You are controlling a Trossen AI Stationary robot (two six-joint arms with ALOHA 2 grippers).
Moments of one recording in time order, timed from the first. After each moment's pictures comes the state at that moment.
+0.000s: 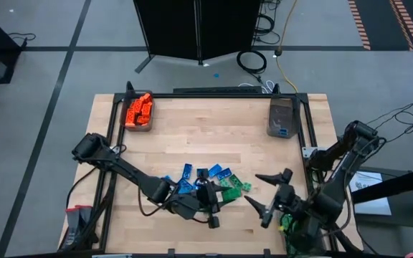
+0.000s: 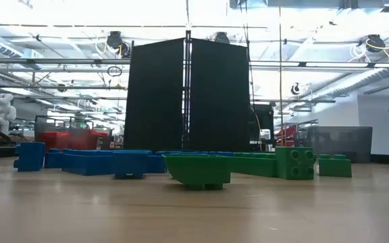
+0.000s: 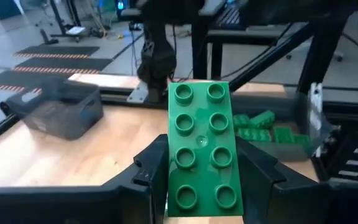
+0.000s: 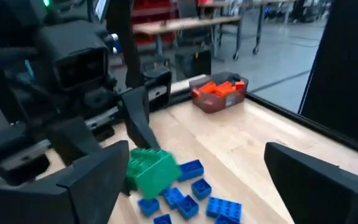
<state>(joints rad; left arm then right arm) -0.51 1.86 1.45 0.10 -0.67 -0.16 0.90 1.52 1.35 -0.77 1.30 1.07</state>
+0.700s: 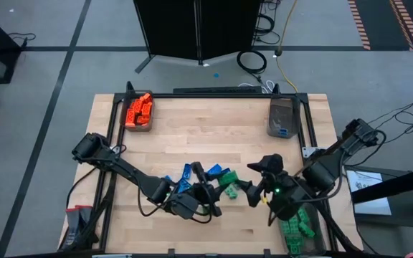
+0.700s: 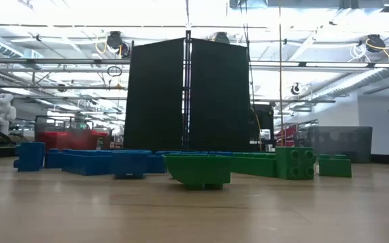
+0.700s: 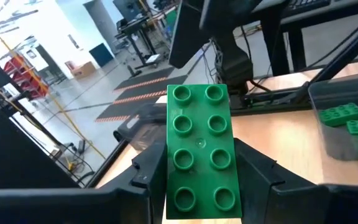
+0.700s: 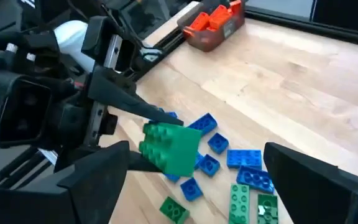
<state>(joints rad) -0.51 1.86 1.45 0.13 -0.98 0.17 0.67 1.50 1.57 -0.99 0.86 1.29</state>
